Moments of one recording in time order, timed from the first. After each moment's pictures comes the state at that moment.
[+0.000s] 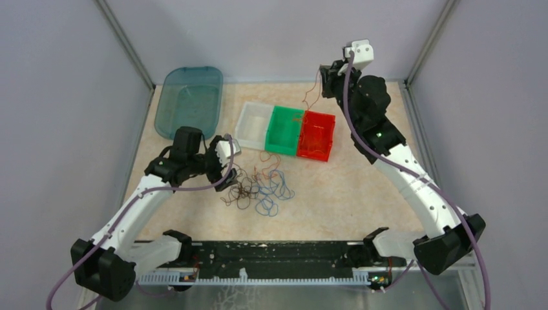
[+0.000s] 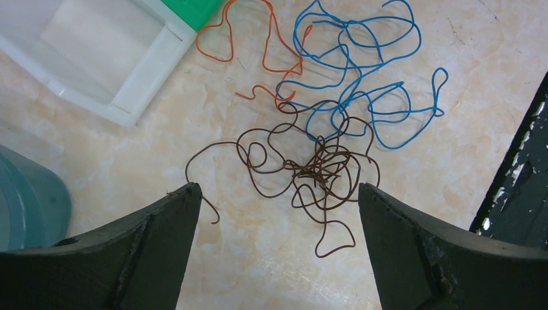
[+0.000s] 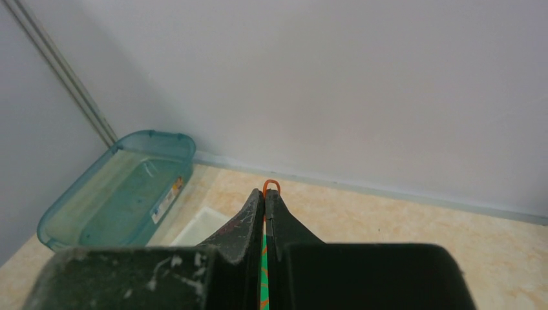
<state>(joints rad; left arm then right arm) -0.38 1.05 0.87 -0.61 0.51 0.62 0.52 1.22 1.35 0.02 0.20 0.07</state>
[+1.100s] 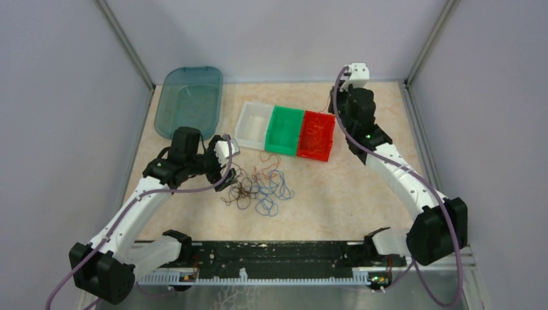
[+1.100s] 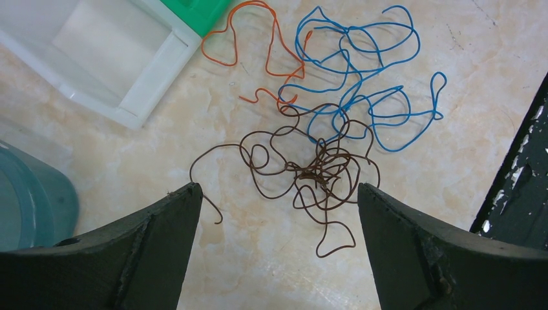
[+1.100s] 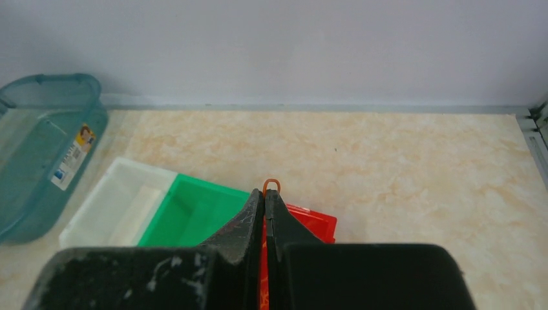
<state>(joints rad) -0.38 1.02 0.87 -0.61 0.51 0.62 0.38 1.29 1.11 0.11 0.23 0.14</state>
